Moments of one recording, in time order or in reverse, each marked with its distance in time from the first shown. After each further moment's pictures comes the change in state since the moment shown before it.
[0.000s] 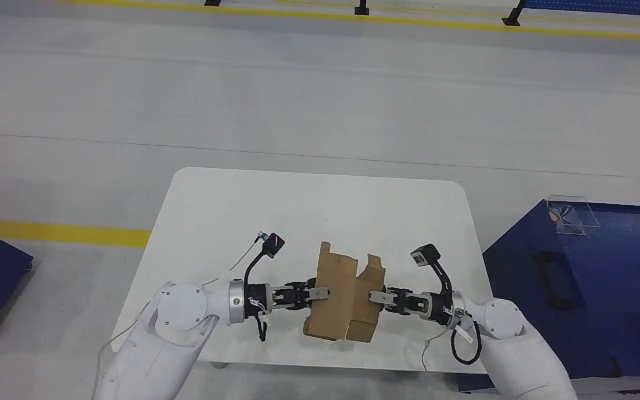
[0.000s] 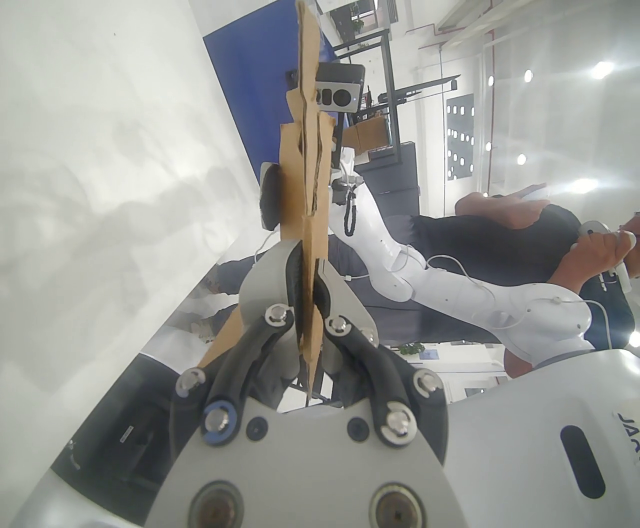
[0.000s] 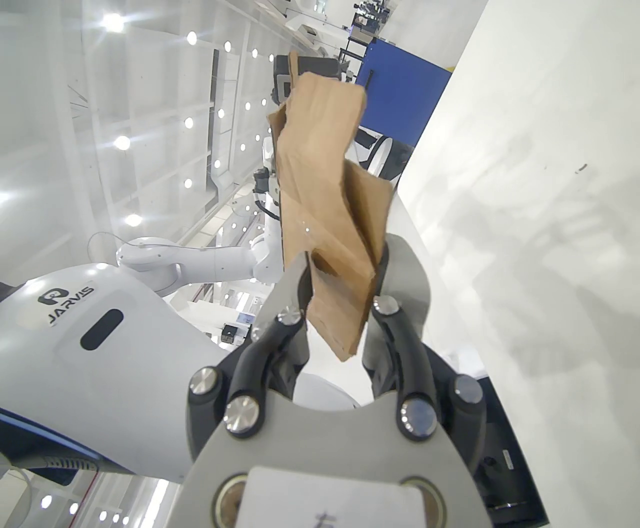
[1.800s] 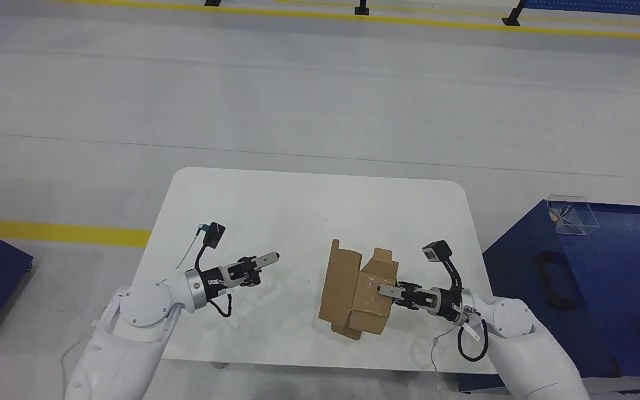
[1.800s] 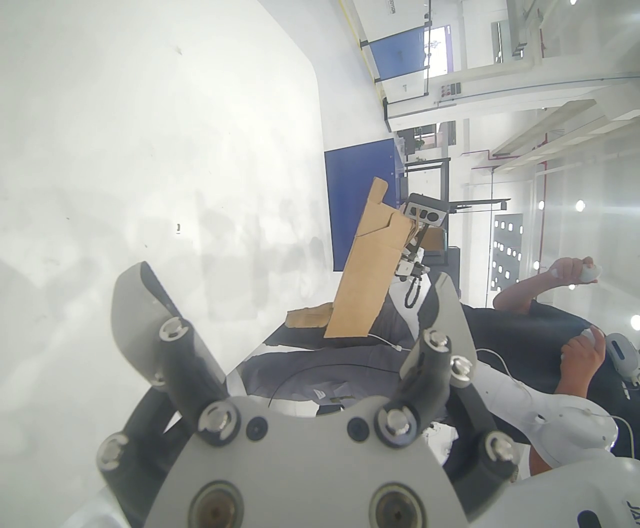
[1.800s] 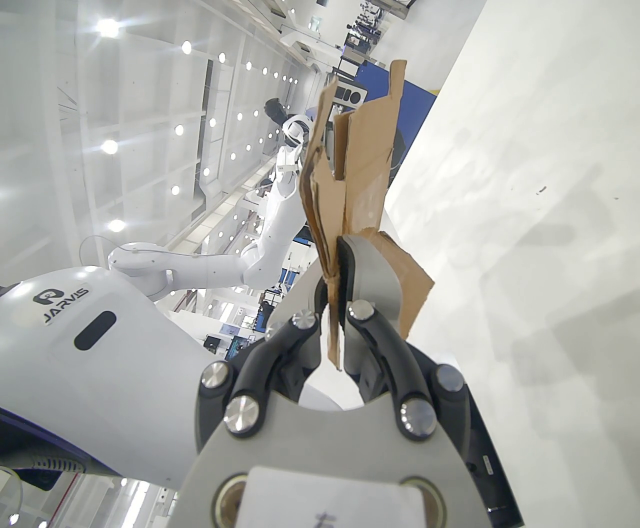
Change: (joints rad) left arm 0.031 0.046 -0.173 0.107 0.111 0.084 0.133; right arm 0.003 0.045 -0.005 0.005 -0.010 -0.063 -0.063
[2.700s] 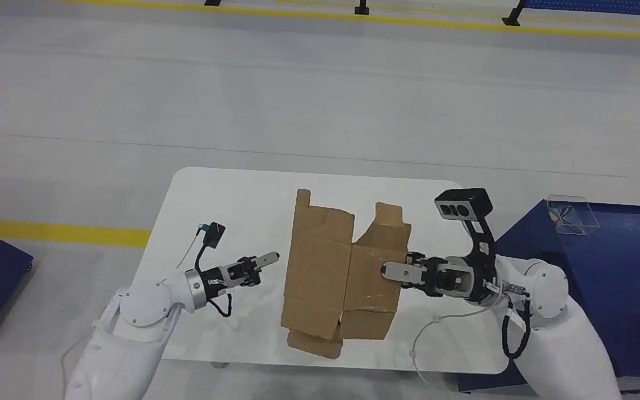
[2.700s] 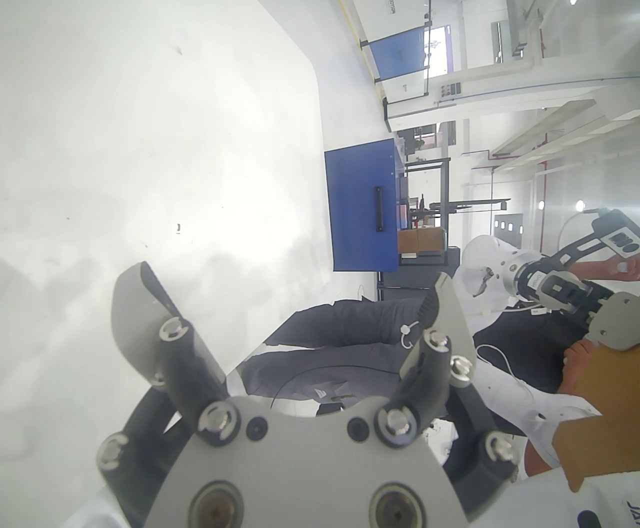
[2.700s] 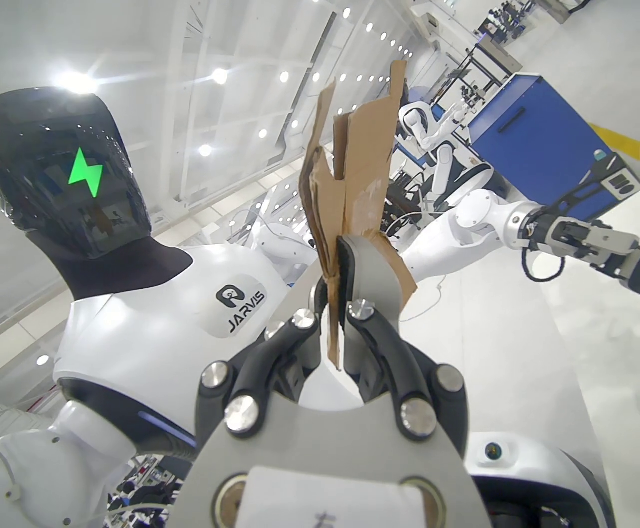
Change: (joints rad) left arm 0.000 0.000 0.000 0.000 0.000 0.000 0.000; right arm 0.031 0.019 0.137 -0.574 0.239 0.289 0.002
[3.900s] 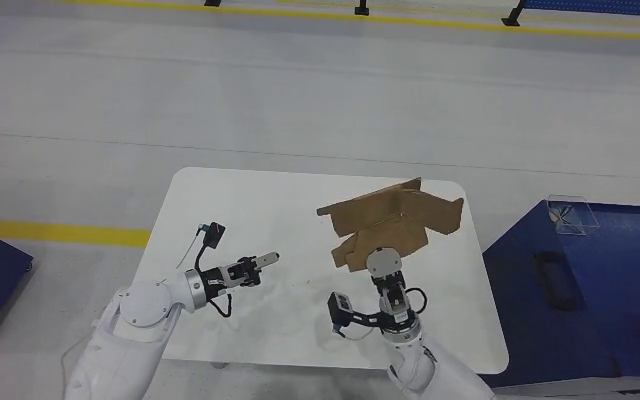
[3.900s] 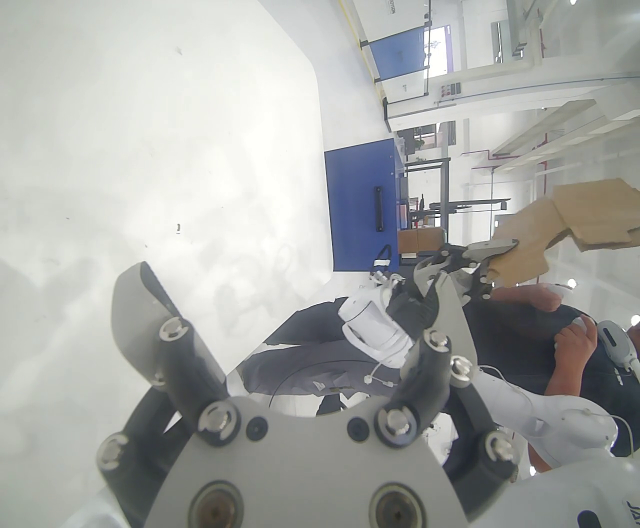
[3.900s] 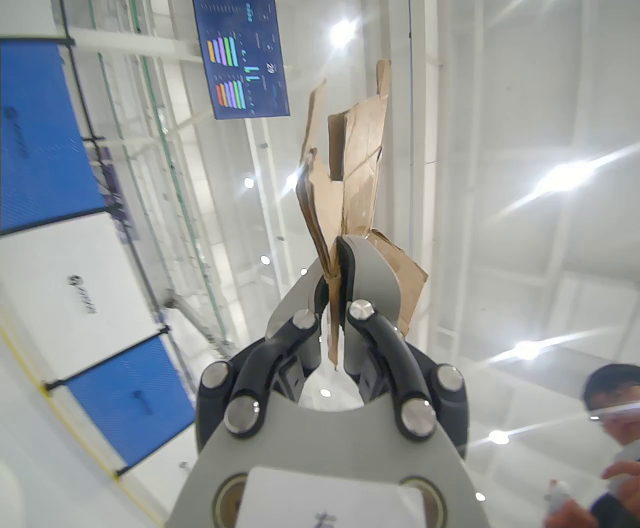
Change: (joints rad) left arm 0.000 0.000 0.000 0.000 0.000 0.000 0.000; right arm -0.022 -0.191 -0.598 0.480 2.051 1.401 -0.330
